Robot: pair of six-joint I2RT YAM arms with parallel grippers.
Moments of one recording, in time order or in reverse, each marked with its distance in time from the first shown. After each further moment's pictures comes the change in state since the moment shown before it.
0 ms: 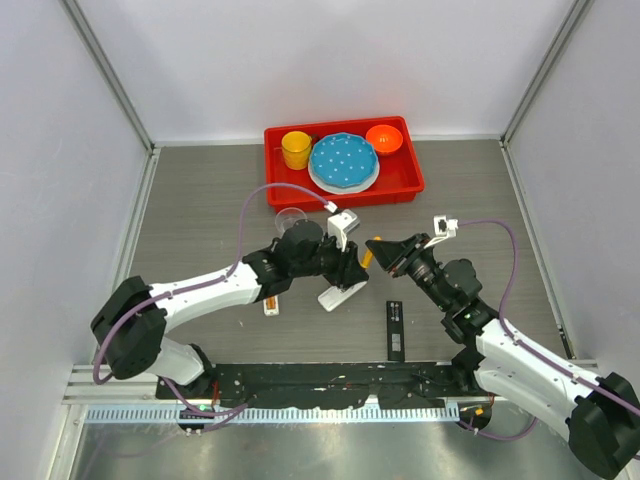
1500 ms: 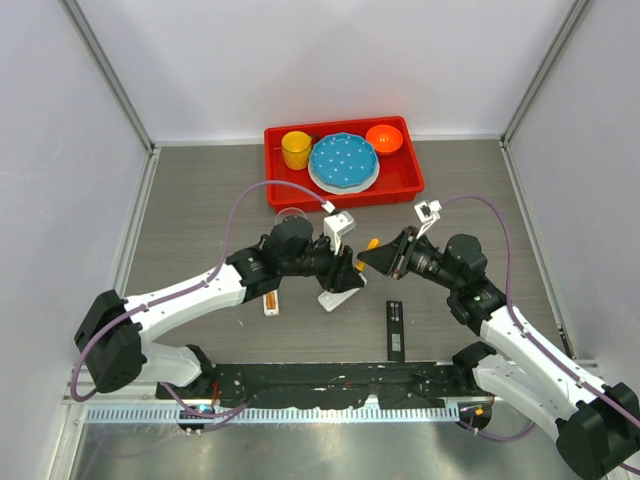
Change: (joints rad) left arm 0.005 -0.096 0.035 -0.124 0.142 0.076; right arm -0.140 0.030 0.199 -0.328 -0.493 -0.040
